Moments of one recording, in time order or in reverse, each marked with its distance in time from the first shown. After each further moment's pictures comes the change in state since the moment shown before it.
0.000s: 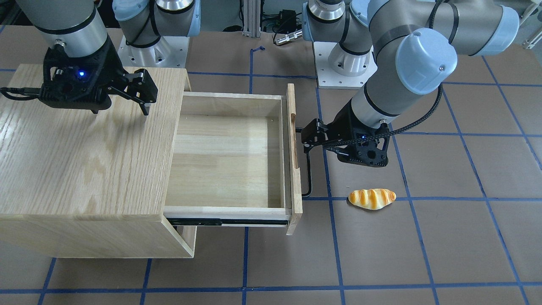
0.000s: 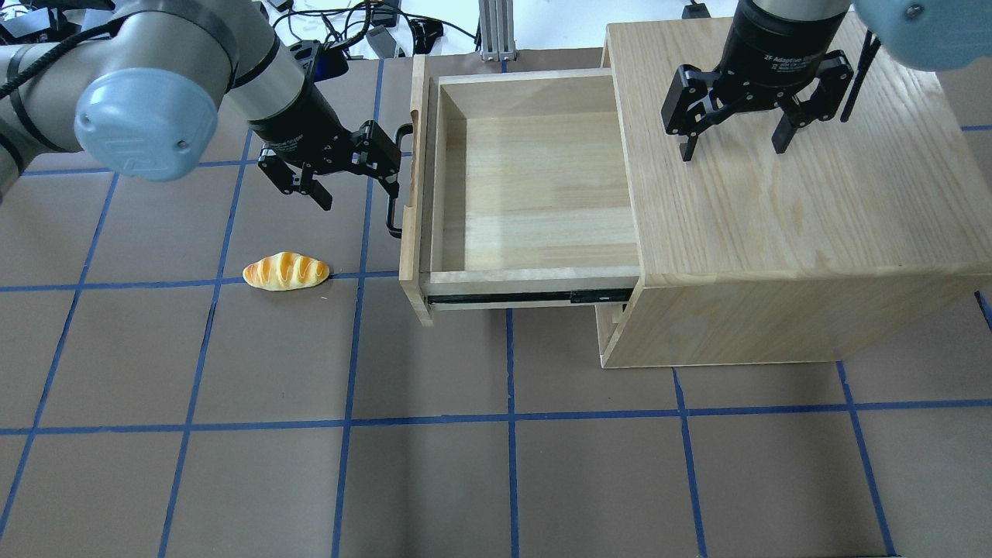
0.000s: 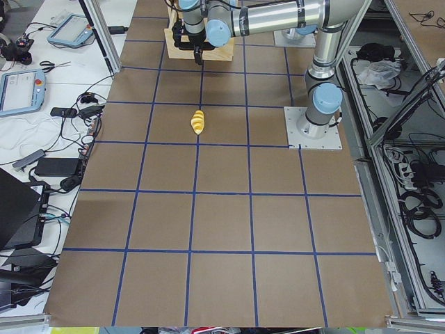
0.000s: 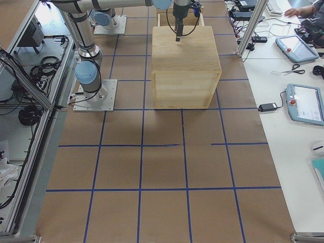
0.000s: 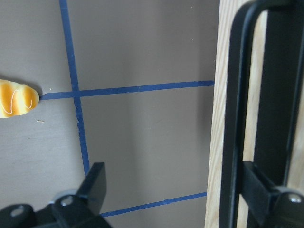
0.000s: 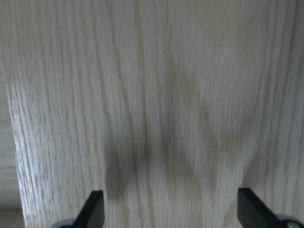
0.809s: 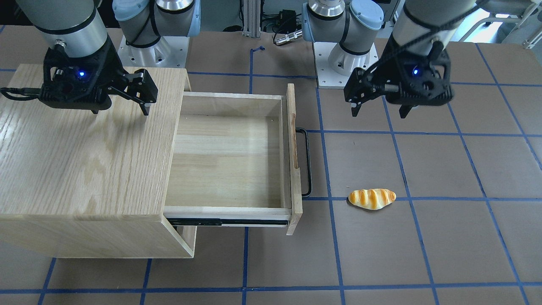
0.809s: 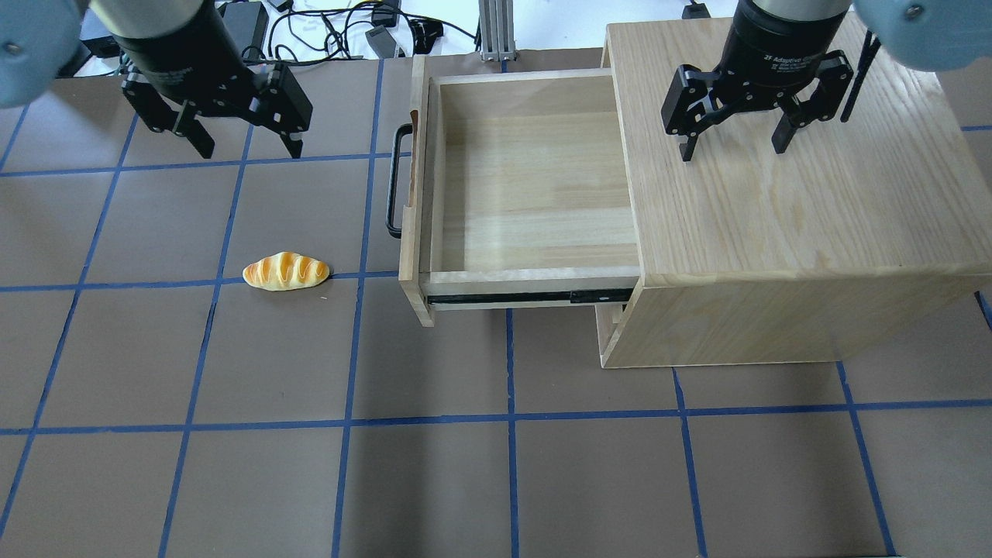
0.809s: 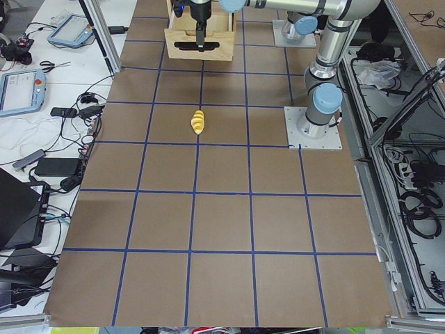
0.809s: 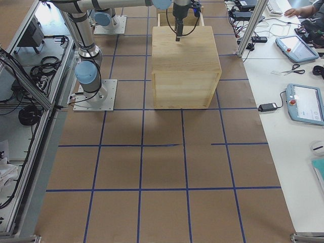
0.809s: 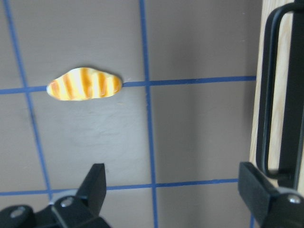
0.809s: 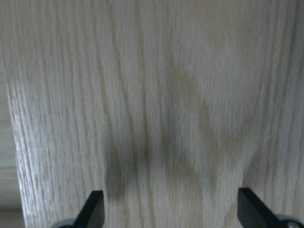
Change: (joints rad) left arm 0.006 0.127 0.197 -0.222 0.288 0.015; right arm 0.000 0.000 0.000 0.000 0.000 0.000
